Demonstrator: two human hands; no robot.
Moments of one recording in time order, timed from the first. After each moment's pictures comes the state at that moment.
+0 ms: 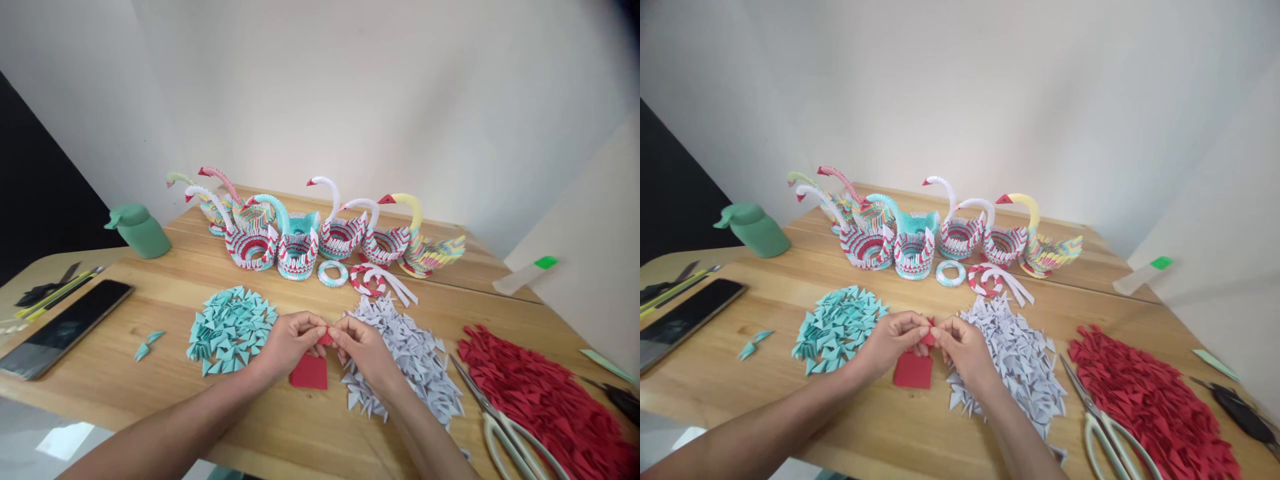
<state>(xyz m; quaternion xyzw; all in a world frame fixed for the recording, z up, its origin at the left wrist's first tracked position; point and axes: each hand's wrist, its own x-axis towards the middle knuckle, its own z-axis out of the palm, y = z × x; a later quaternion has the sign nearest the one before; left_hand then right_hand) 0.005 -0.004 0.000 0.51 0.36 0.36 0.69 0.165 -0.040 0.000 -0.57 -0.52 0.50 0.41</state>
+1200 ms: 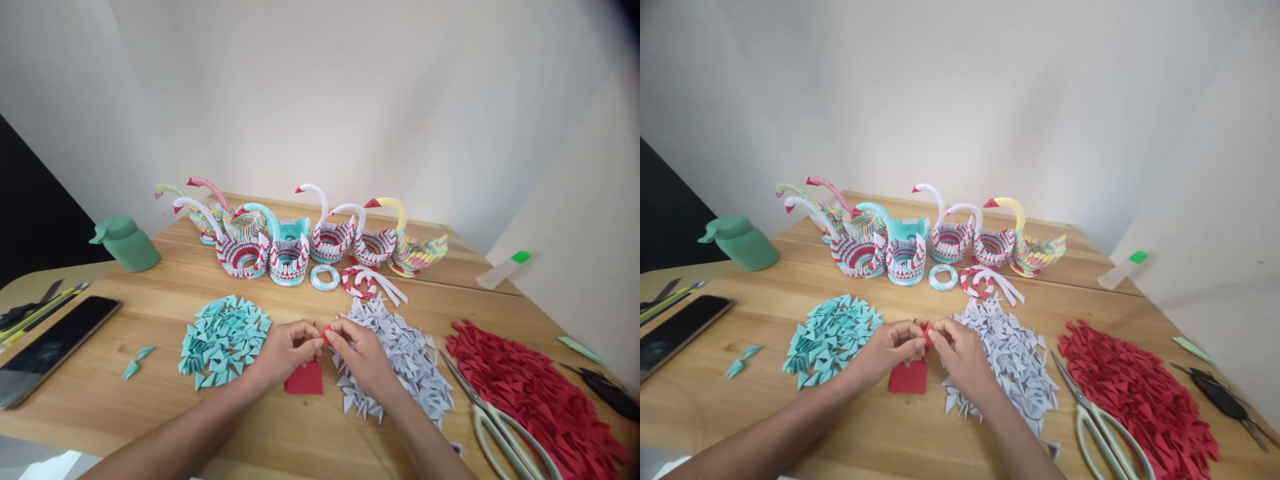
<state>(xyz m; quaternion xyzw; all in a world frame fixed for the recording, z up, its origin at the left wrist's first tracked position) 0.002 -0.005 0.002 0.59 0.35 0.31 0.65 0.170 -0.046 0.018 -0.58 -0.67 0.30 0.36</state>
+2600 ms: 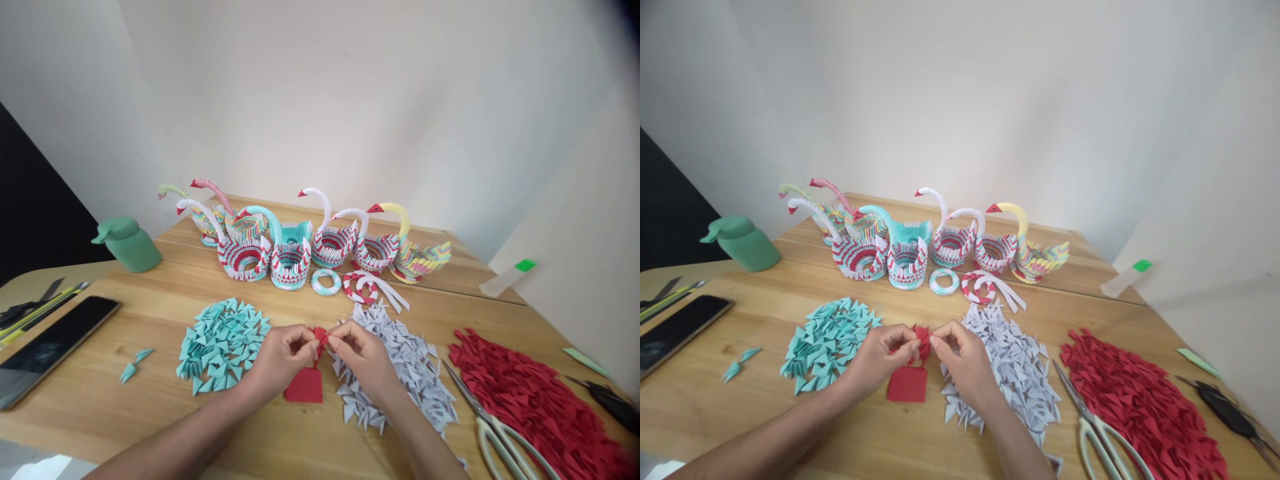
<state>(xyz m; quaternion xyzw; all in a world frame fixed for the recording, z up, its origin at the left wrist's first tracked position) -0.002 -0.008 0.009 0.65 0.38 0.36 0.55 0.169 -0.044 0.017 -0.57 -0.58 0.39 0.43</state>
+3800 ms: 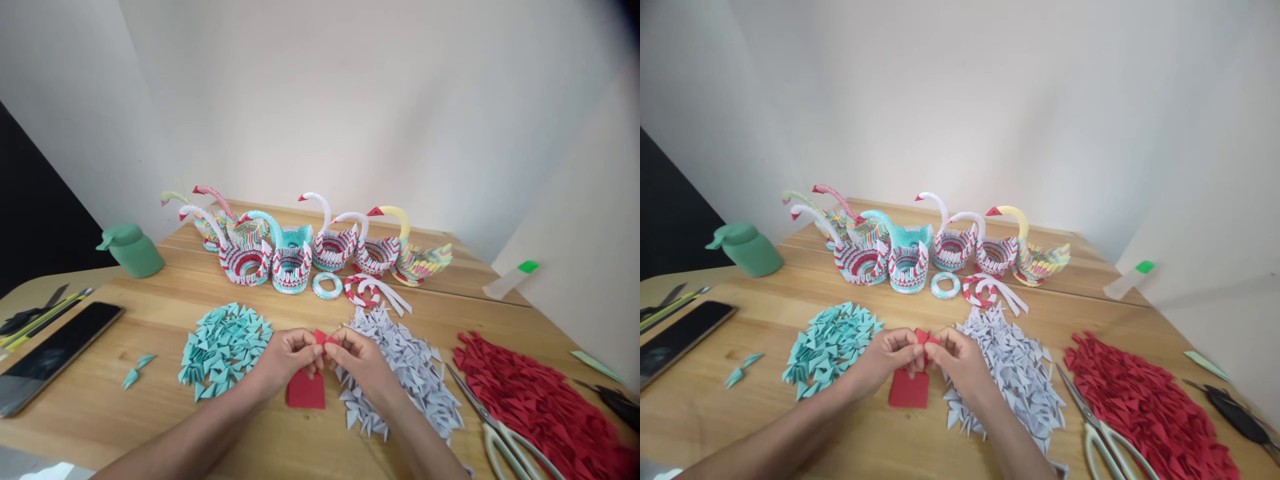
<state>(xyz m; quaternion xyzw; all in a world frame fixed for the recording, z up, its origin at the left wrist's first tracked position) 0.000 0.000 -0.002 0.52 0.32 0.34 0.71 0.168 -0.041 0.008 -0.51 -0.51 0.52 0.45</state>
